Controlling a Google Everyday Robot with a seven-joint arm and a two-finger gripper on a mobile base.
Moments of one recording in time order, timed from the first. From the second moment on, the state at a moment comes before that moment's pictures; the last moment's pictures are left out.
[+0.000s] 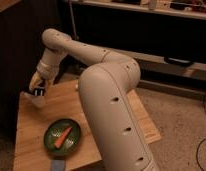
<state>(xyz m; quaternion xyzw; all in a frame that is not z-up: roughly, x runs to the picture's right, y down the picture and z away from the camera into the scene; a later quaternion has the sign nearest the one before) -0.304 -0.003 0.711 -0.56 0.07 0.50 0.66</state>
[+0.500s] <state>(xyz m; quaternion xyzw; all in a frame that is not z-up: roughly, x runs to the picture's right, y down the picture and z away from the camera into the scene) -0.305 -0.004 0.725 -0.55 0.06 0.50 0.67</state>
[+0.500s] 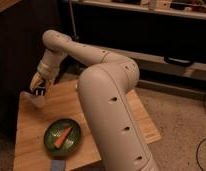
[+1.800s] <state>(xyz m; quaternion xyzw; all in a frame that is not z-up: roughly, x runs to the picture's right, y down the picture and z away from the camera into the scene) -0.314 -0.002 0.752 -0.54 0.06 0.50 0.68</state>
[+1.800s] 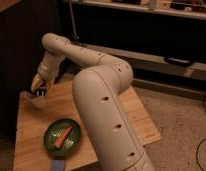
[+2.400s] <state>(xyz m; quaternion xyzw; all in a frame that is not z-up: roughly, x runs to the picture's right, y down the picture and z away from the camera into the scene) -0.316 0.001 0.758 -0.55 0.06 0.49 0.67</state>
